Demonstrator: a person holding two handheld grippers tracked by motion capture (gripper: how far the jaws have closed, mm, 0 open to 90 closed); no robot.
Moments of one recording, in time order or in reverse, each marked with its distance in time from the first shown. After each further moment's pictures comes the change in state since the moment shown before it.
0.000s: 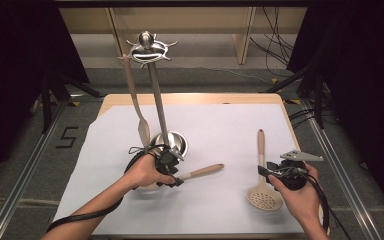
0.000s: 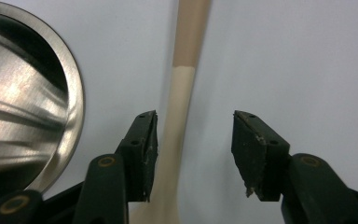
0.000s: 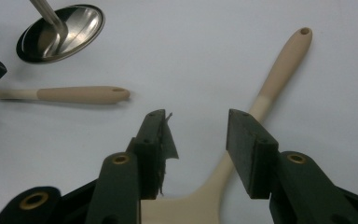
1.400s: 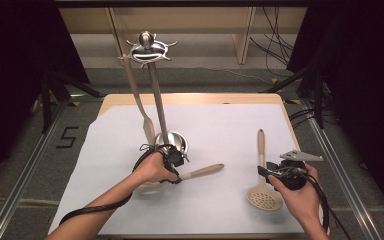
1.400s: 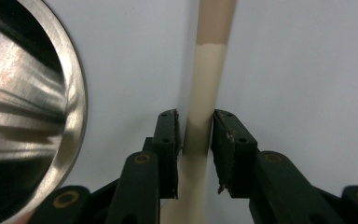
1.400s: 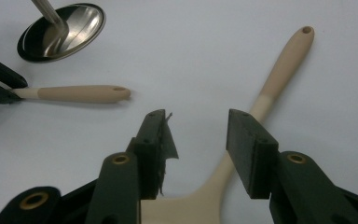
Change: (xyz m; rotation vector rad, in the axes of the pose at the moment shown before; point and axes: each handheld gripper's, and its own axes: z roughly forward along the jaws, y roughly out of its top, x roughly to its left) left arm 0.007 0.010 0.023 0.154 0.024 0.016; right arm 0.000 0.000 0.000 0.007 -0.004 -0.001
